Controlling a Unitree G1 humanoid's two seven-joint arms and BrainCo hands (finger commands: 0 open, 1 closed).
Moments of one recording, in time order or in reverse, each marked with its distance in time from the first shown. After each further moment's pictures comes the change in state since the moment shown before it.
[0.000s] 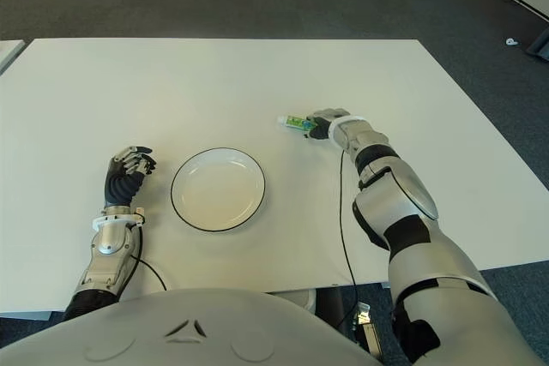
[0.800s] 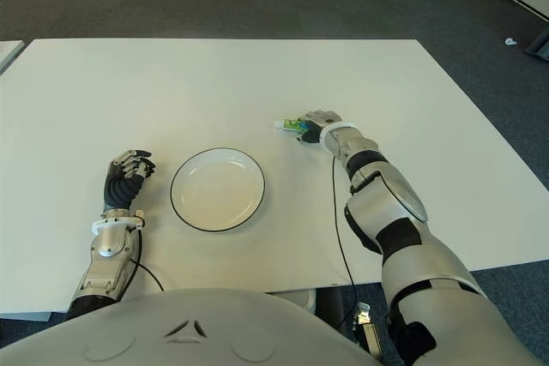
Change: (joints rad) left arm 0.044 -0.017 0.000 -0.080 0.023 0.090 0.021; right arm 0.027 0.054 -0.010 0.020 0.012 -0.012 -0.098
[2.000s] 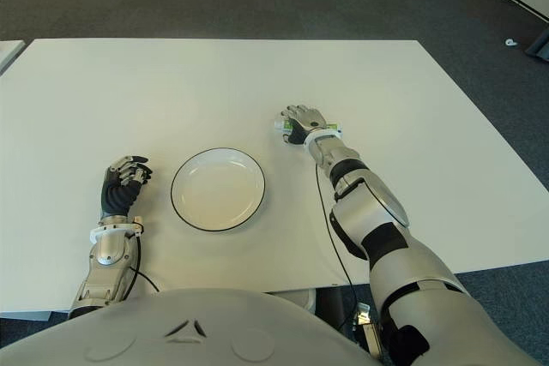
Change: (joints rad) left arm 0.059 -0.017 0.001 -0.072 0.032 0.040 0.025; right arm 0.044 0.093 -0.050 0.012 0.009 0.019 -0.239
